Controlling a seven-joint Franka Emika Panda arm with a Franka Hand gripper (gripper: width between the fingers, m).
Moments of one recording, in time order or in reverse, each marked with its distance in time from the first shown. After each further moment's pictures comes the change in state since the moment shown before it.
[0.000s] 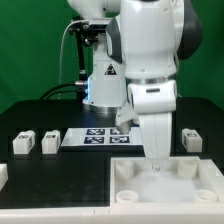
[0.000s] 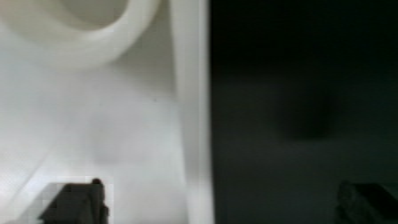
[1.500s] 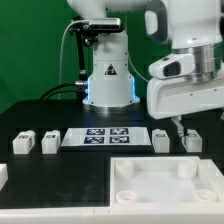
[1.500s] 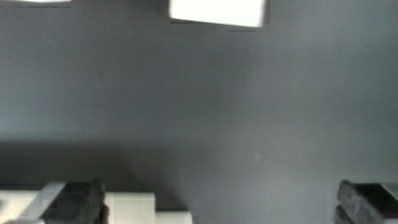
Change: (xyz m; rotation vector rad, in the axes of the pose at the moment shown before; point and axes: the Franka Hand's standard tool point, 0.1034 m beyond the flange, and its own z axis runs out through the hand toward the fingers) arm 0.081 -0.057 -0.014 0.013 0.077 1.289
